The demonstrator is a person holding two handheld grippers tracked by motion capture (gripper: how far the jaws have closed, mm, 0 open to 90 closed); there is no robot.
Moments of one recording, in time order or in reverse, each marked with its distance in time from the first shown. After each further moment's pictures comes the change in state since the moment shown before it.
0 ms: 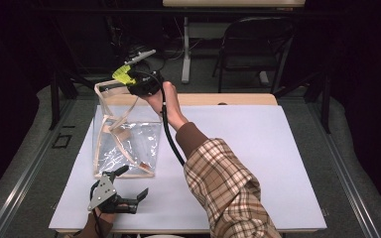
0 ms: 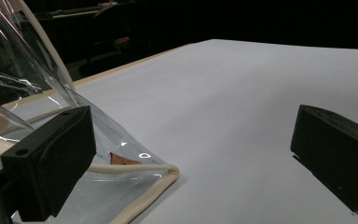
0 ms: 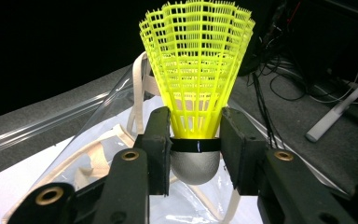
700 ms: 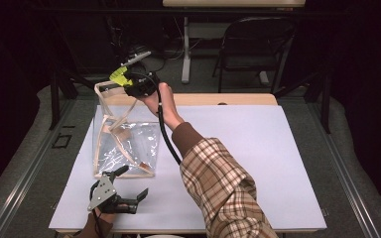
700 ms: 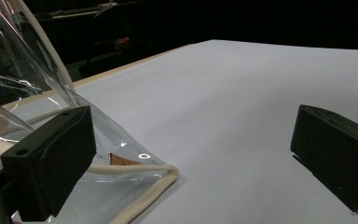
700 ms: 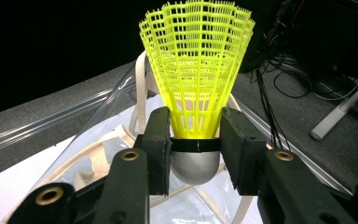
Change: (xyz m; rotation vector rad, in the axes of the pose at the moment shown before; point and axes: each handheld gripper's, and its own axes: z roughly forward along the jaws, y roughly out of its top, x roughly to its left) left arm 0.000 0.000 0.000 -0.002 -0.003 -0.001; right arm 0.004 0.000 0.014 0.014 0.007 0.001
